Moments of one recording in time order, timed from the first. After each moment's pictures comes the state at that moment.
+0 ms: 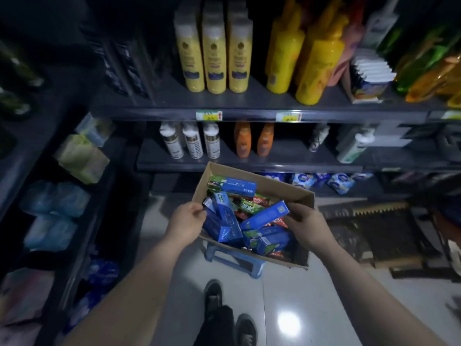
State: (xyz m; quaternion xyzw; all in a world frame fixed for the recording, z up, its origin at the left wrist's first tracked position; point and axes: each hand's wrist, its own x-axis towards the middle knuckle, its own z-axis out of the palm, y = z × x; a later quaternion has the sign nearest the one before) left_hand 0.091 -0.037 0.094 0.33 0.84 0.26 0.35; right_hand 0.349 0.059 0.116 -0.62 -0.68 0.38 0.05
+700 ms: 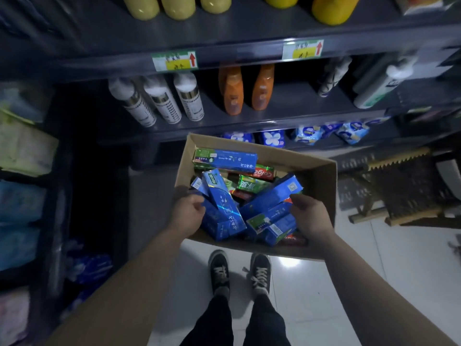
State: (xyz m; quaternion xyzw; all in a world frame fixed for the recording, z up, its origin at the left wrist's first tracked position) left_hand 0.062 0.037 -0.051 0.33 0.82 0.14 0.44; right_hand 0.329 0.107 -0.036 -0.72 -0.50 0.47 0.06
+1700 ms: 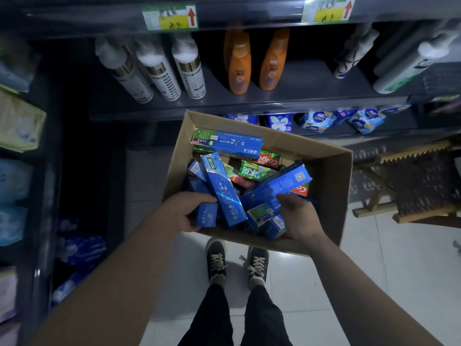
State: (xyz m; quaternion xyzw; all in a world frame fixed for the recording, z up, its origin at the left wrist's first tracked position) left_hand 0.070 0.045 -0.068 -0.06 0.71 0.19 0.67; right_hand 0.311 0.091 -0.072 -0.68 -0.51 0.52 0.02
